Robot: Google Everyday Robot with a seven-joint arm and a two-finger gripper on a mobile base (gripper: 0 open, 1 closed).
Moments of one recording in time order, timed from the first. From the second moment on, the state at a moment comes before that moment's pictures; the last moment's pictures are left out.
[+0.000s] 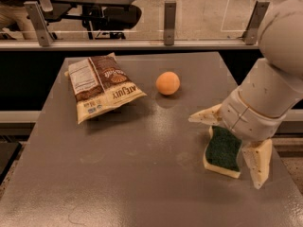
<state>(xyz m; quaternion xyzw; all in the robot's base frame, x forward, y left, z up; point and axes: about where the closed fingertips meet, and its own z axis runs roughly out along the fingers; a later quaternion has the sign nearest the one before) 0.390 -0.156 0.851 -0.89 0.44 0.03 0.10</state>
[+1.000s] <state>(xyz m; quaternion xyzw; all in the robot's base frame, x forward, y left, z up) 0.404 -0.166 0.832 -0.91 0.42 0.03 0.04</state>
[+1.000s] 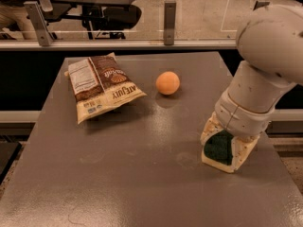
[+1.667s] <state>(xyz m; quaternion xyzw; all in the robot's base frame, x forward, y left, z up) 0.410 -0.151 0.891 -0.90 0.42 0.03 0.08</state>
